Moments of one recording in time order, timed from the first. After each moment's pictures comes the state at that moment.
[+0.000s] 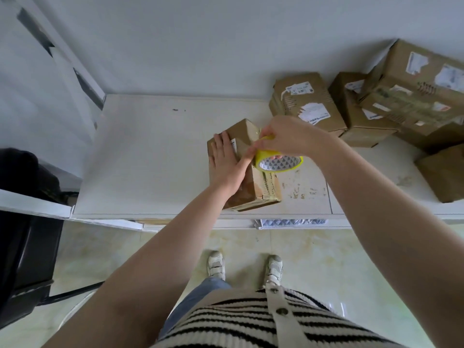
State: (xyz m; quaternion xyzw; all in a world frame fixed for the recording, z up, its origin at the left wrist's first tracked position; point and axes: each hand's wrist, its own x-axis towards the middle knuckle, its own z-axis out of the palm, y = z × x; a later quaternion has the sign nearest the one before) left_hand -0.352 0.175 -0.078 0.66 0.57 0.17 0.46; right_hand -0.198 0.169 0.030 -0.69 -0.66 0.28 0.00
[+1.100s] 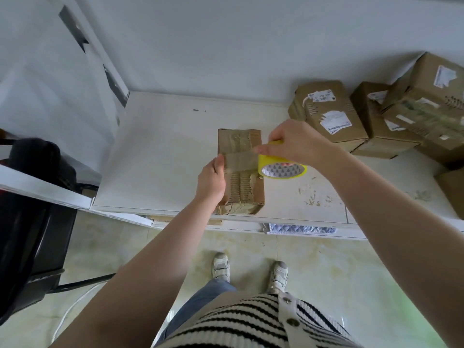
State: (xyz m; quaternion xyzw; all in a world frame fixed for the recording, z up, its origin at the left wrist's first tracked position) left_hand -0.430 0.176 -0.081 0.56 0.63 0.24 0.47; right_hand -0.233 0.175 0.028 -0.71 -0.65 0.27 0.05
